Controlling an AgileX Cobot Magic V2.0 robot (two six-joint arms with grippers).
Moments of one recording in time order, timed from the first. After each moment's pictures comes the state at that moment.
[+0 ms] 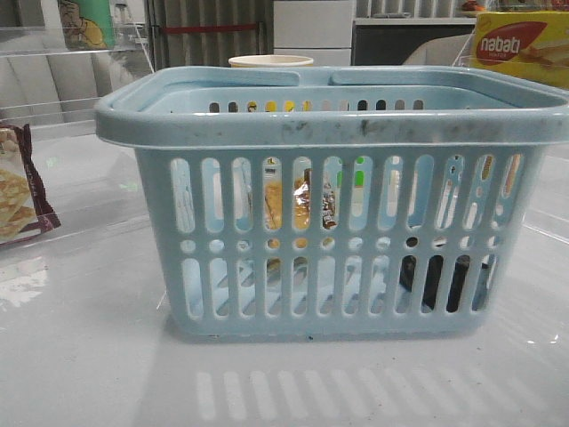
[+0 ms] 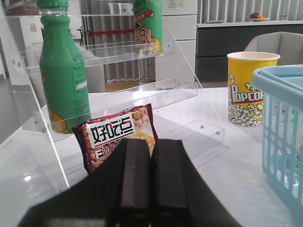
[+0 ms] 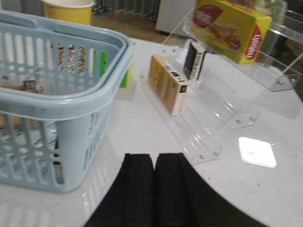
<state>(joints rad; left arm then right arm) -0.10 -0.01 0.01 0.01 0.05 0.04 0.04 0.03 -0.26 0.09 0.47 -0.17</state>
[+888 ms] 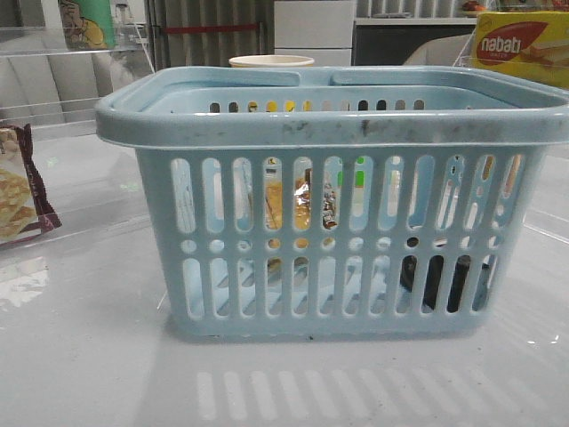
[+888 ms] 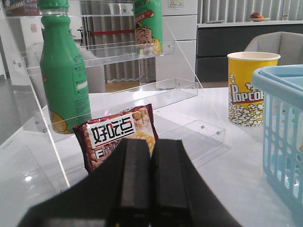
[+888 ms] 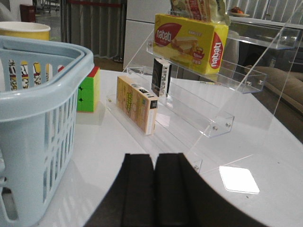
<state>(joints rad) -0.10 -0.01 0.01 0.01 0.04 0.04 -0.03 -0.01 0.03 0.01 0.05 -0.06</state>
